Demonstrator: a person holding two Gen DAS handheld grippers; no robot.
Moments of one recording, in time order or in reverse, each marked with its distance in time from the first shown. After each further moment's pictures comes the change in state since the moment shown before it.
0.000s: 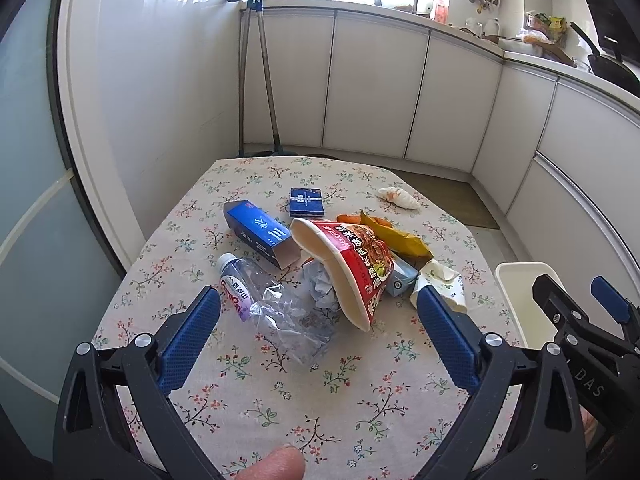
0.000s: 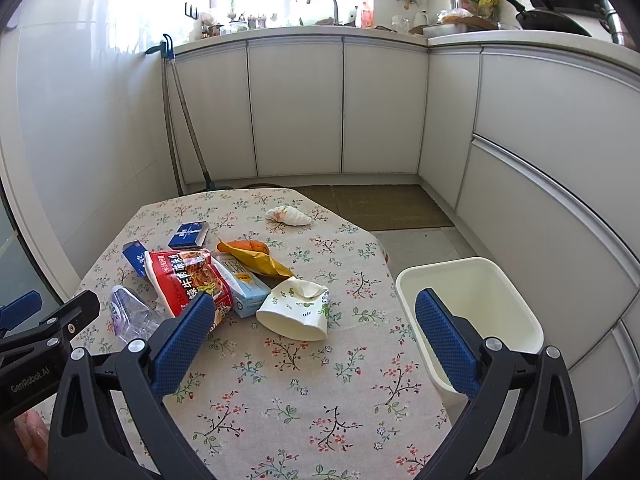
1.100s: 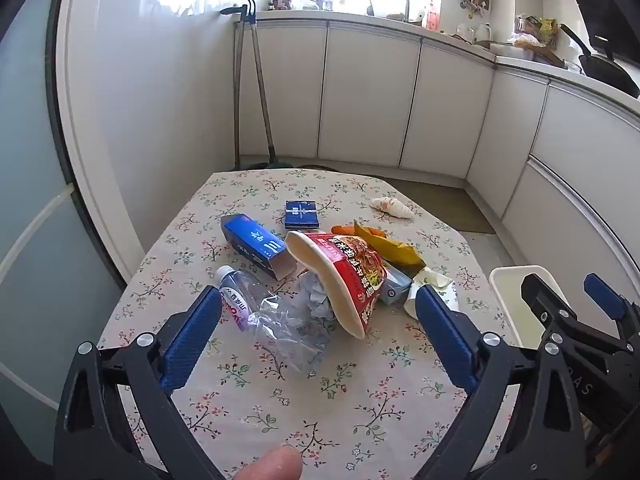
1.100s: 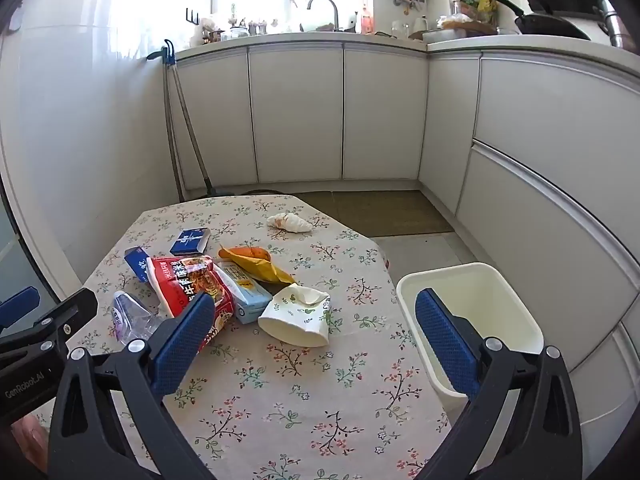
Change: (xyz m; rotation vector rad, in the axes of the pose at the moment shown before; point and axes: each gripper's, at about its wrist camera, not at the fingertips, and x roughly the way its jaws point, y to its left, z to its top) left arm -0.009 -0.003 0.004 0.016 -0.037 -0.020; right arm -0.003 0.000 0.003 -0.004 -0.018 0.001
